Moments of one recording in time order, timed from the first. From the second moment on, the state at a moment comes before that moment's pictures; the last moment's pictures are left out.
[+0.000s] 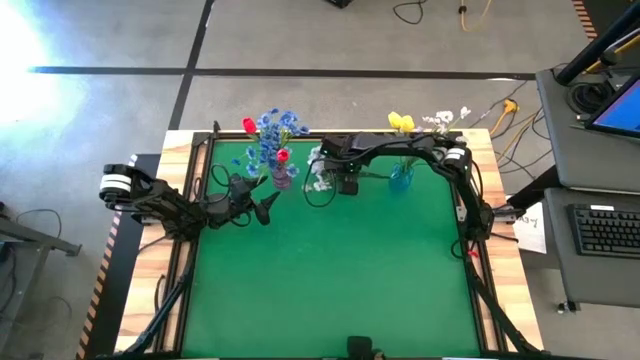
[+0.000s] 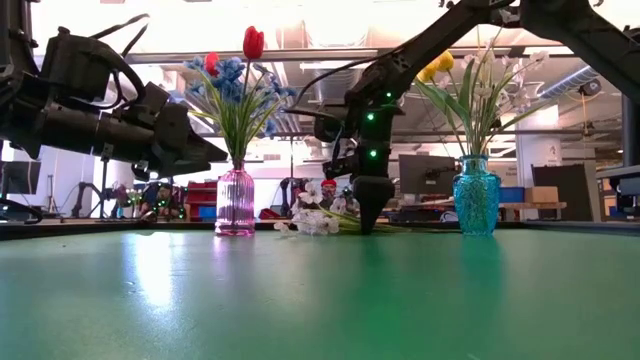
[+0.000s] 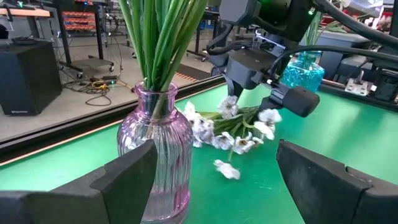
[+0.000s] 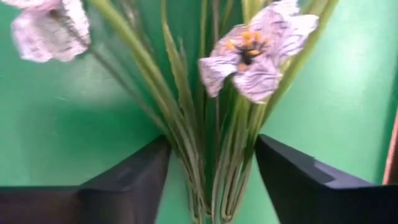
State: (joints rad) left arm 0.08 1.45 0.01 1.32 -0.57 -0.20; right arm -0.44 2.17 1.61 -0.79 0.14 -0.40
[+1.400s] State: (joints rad) left arm 0.08 1.44 0.01 1.35 -0.51 -0.17; right arm -0.30 1.90 1.60 -0.77 -0.15 -0.49
